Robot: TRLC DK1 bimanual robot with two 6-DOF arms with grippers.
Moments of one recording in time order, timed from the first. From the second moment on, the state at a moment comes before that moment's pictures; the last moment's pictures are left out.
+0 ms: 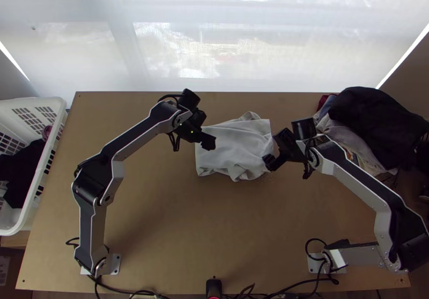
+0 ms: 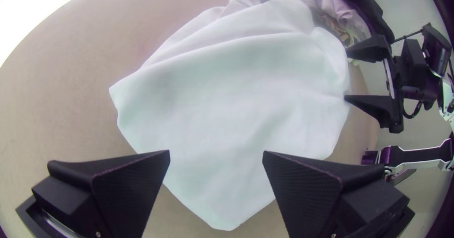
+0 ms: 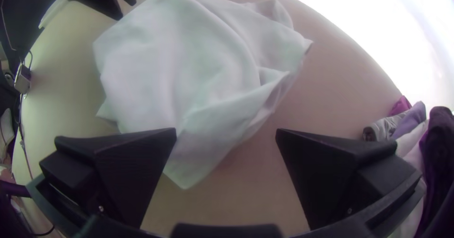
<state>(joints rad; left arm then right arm) -0.53 2.09 1.84 -0.87 0.36 -0.05 0.34 1.49 1.00 -0.44 -0.17 -0.32</state>
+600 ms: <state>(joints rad) -0.53 2.16 1.85 -0.87 0.33 -0.04 0.60 1.38 1.05 -0.43 -0.08 -0.38</state>
